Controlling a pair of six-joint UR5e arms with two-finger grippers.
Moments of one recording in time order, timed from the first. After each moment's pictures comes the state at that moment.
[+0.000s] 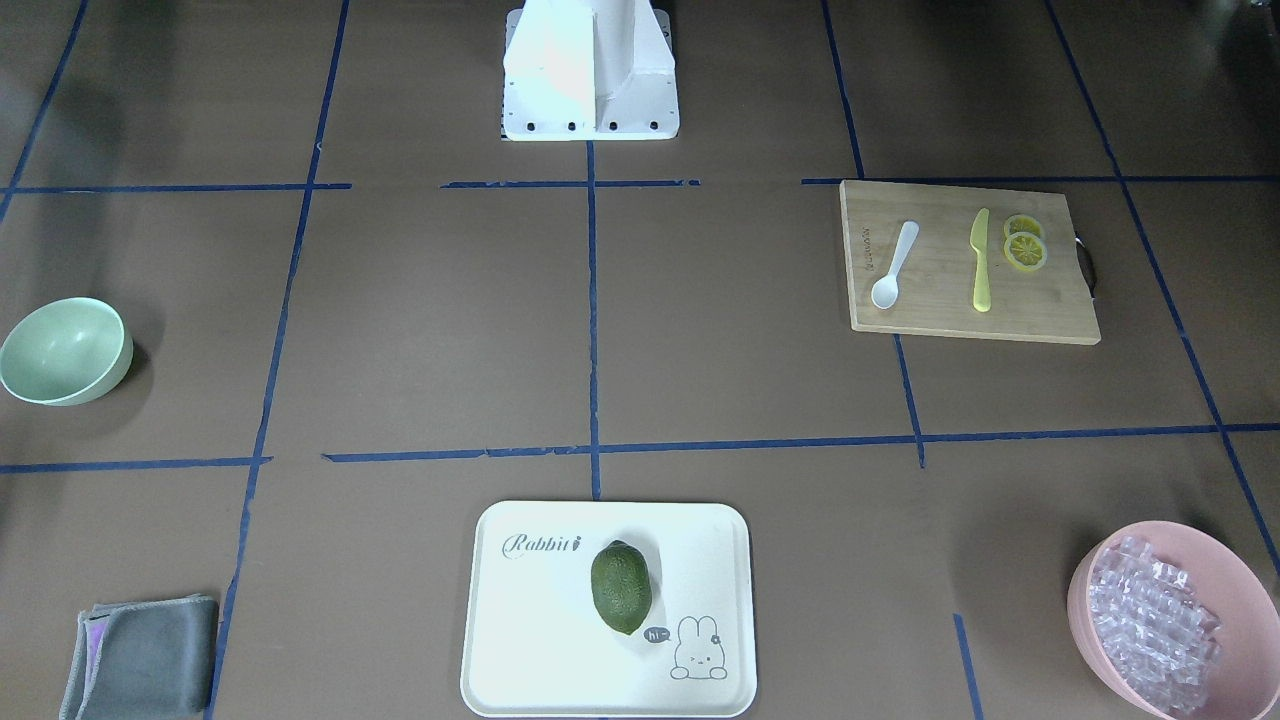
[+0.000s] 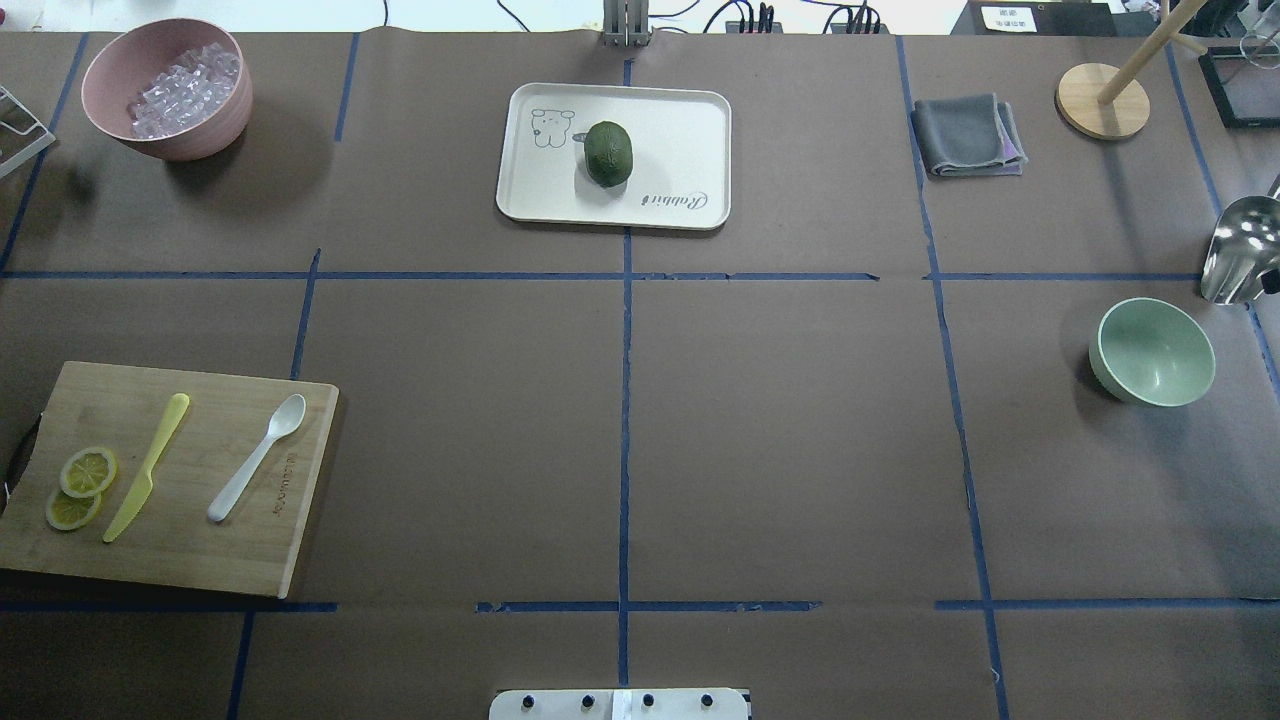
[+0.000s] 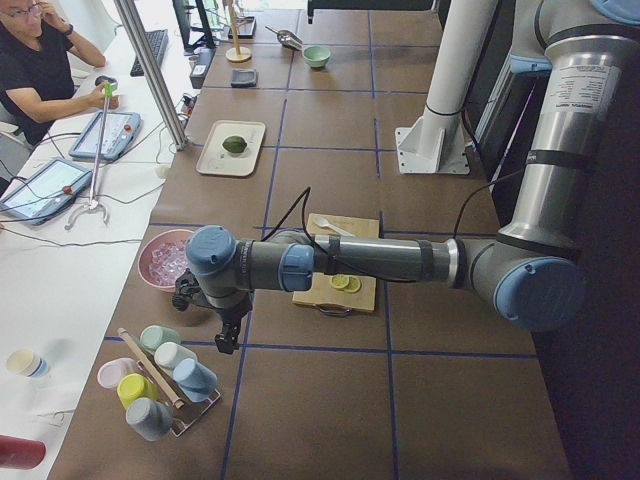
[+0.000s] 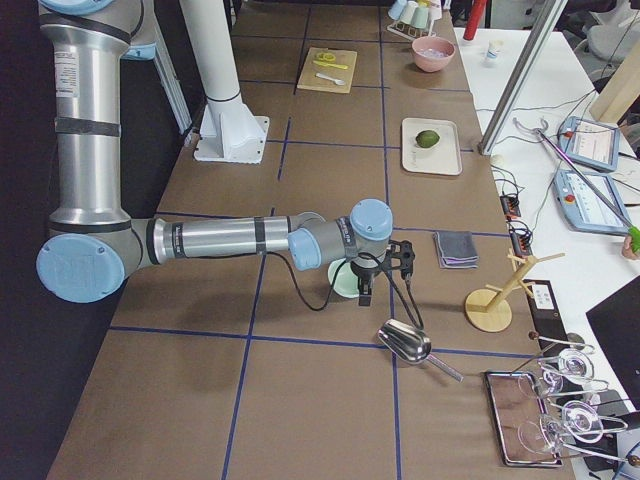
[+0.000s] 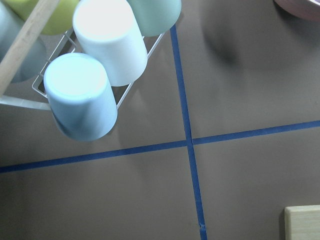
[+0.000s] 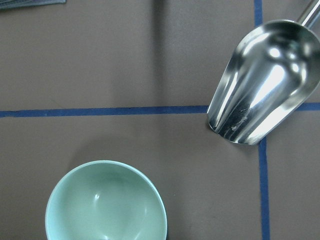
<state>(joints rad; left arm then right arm) -1.59 -1.73 -1.46 -1.57 -2.35 0.11 1.34 -1.64 1.68 -1.27 2.37 0.46</state>
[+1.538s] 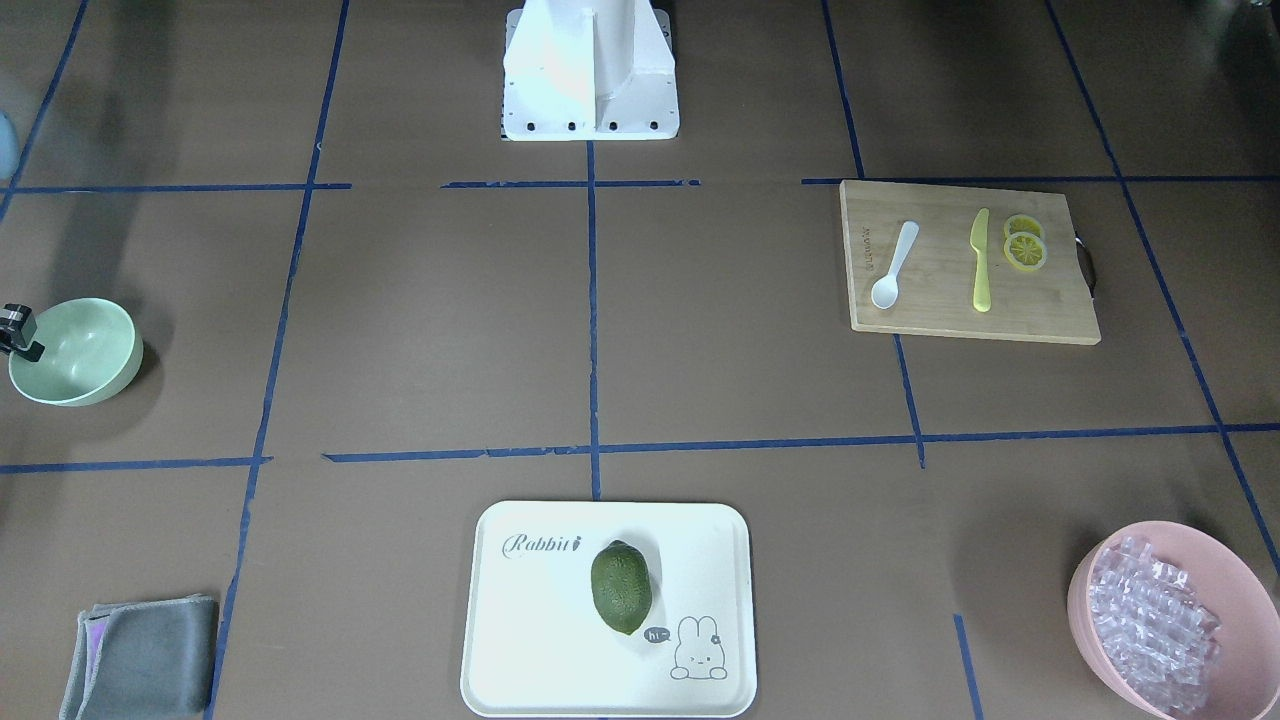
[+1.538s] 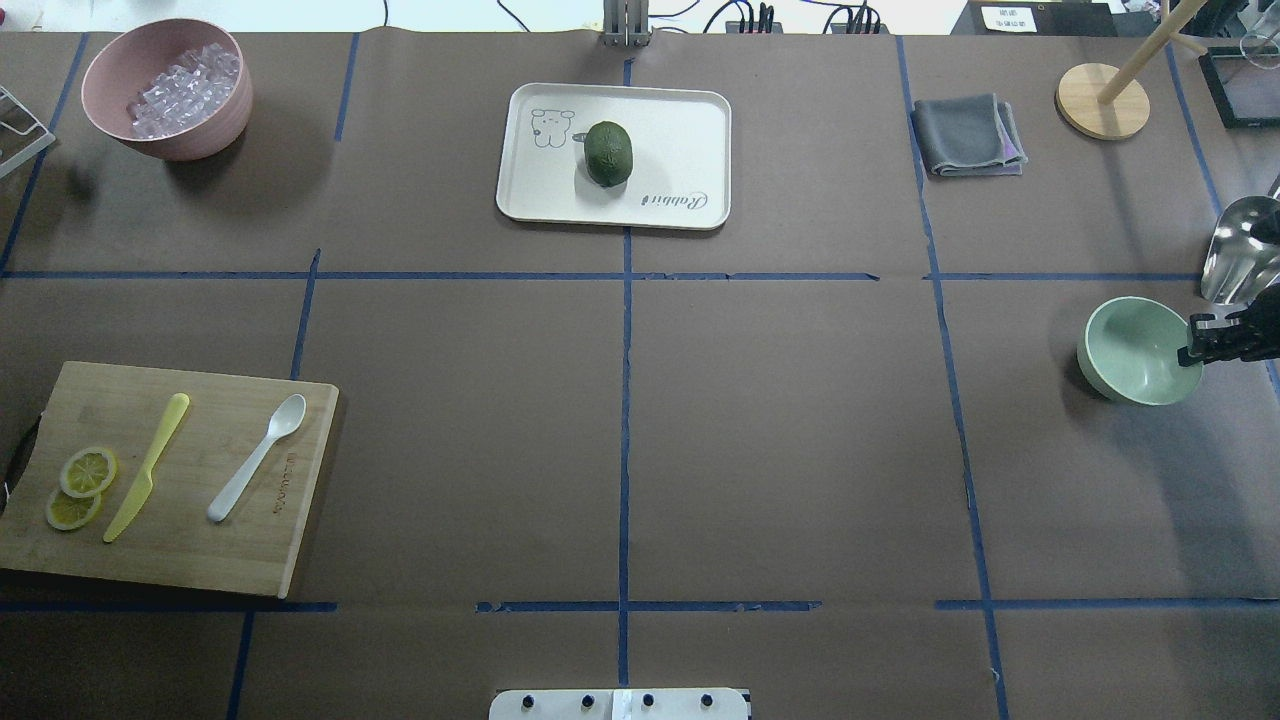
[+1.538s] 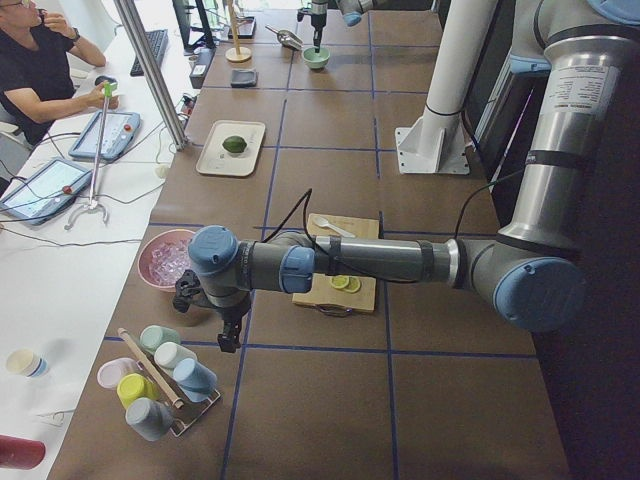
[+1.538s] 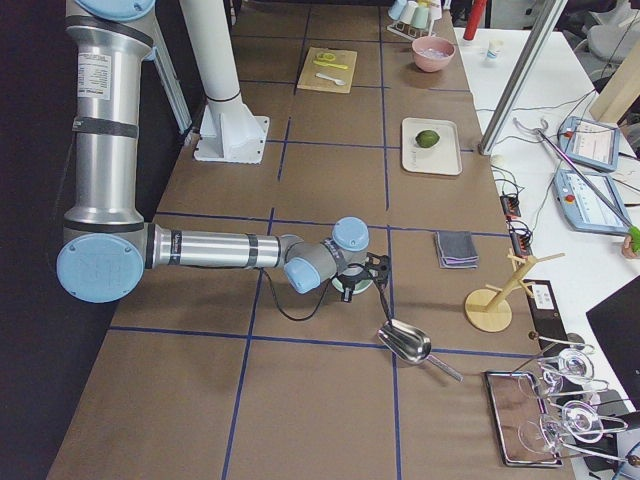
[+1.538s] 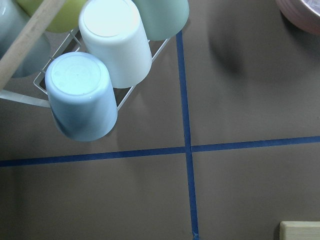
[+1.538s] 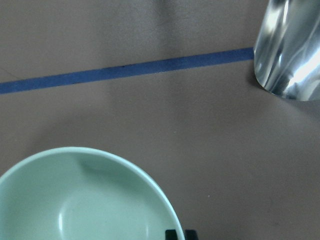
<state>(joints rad) -1.58 -1.73 -1.46 -1.60 -2.35 0.04 1.12 -1.66 1.55 -0.95 2.26 0.79</state>
